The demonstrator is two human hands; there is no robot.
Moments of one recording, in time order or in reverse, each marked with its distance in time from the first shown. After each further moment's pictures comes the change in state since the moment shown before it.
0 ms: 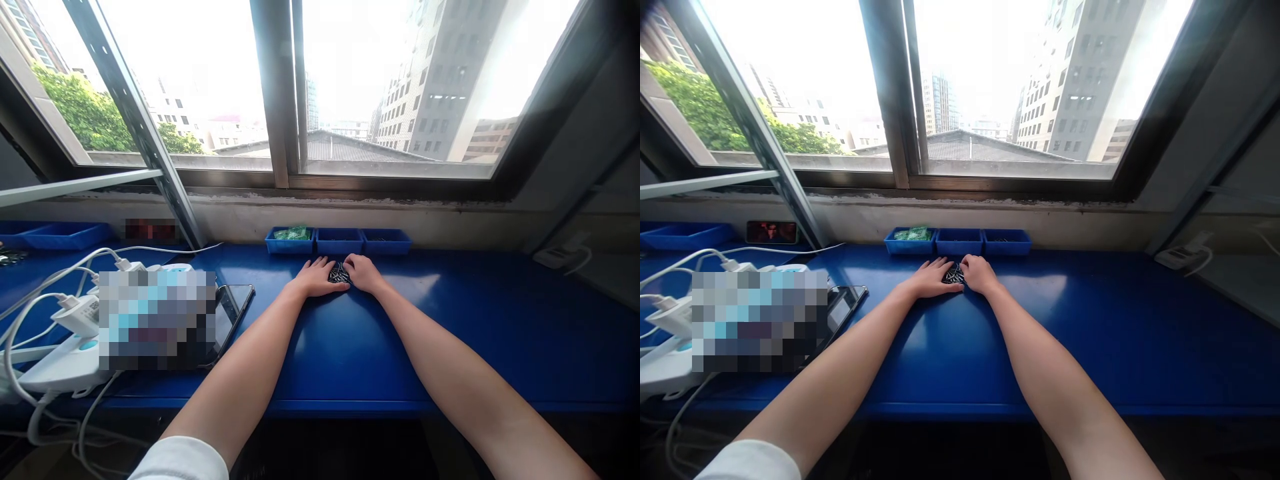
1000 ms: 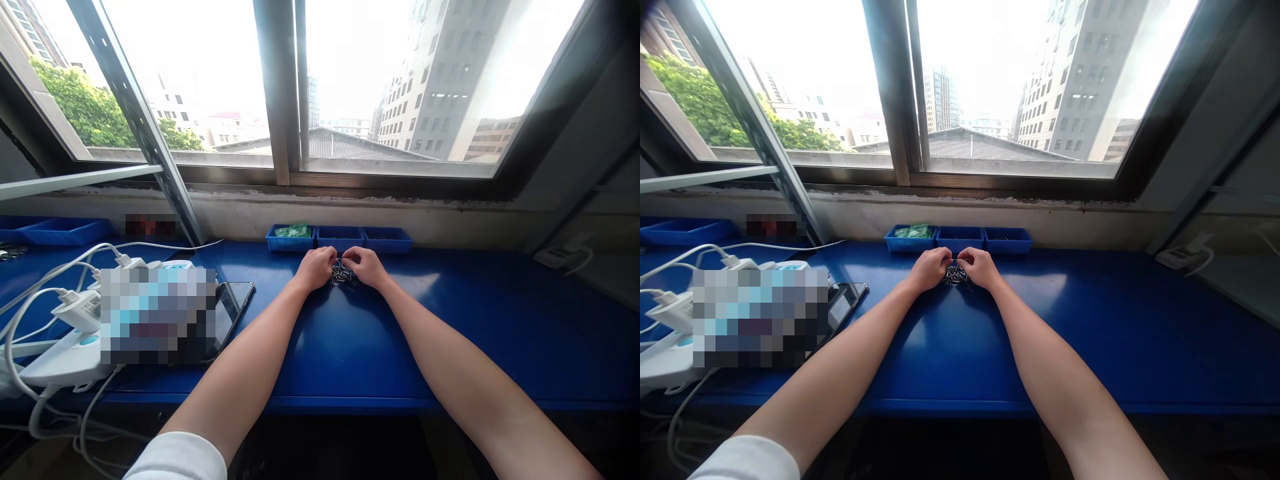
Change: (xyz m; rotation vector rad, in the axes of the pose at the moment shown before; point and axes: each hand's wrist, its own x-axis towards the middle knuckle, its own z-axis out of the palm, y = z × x) left_hand 0.003 0.008 -0.010 -0.082 0.520 0.136; right_hand -0.003 -0.011 -0.015 0.347 0.071 -0.106
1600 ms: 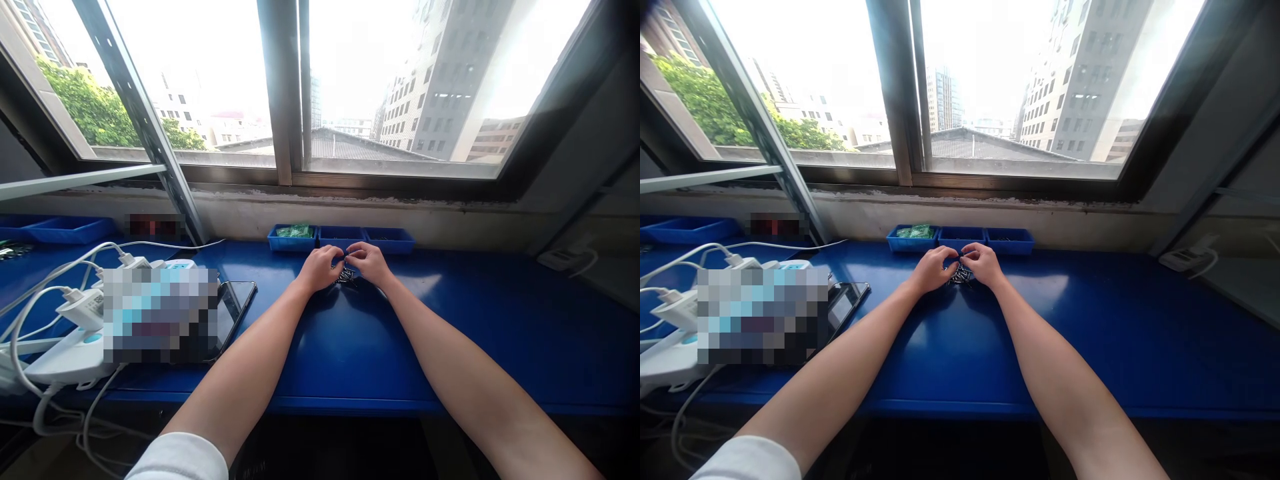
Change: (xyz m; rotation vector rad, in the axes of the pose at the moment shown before) left_hand -0.002 0.007 -0.001 -0.104 0.072 0.037; right_hand 0.005 0.003 0.001 0.315 0.055 0.172
